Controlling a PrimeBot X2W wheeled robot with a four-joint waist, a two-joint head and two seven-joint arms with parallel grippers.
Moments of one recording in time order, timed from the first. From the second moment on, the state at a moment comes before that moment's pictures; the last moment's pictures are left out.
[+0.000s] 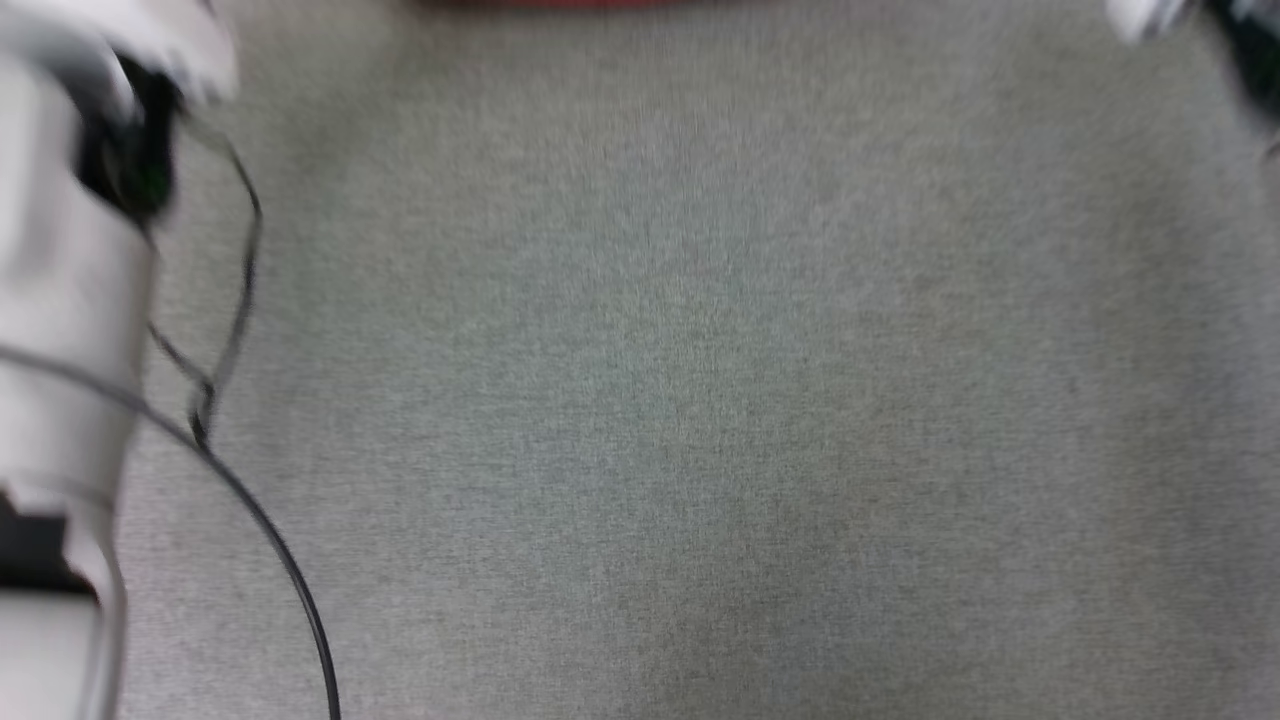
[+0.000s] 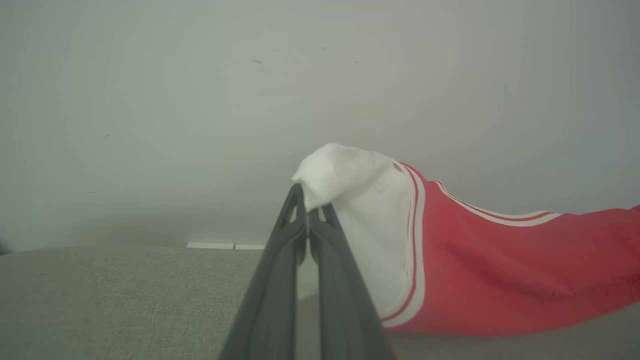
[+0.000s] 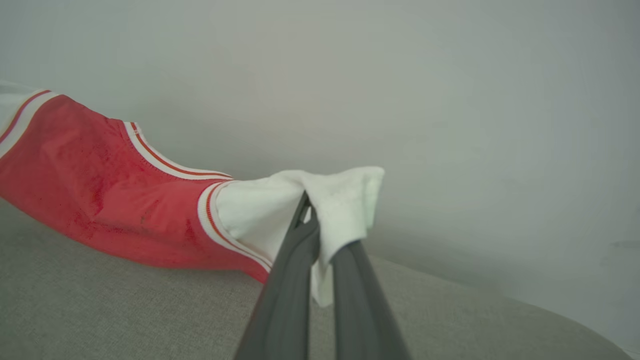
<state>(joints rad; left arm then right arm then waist) -1.23 0.39 -0.37 0.96 -0.71 -0.12 -0.24 -1.28 -0.34 0.43 0.75 0.45 0.13 0.11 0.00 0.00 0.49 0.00</state>
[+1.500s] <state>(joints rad) 0.20 0.49 -0.33 -0.15 -0.64 0.28 -0.16 0.24 -0.10 -0.12 -0.10 0.38 0.13 0.26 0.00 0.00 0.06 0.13</state>
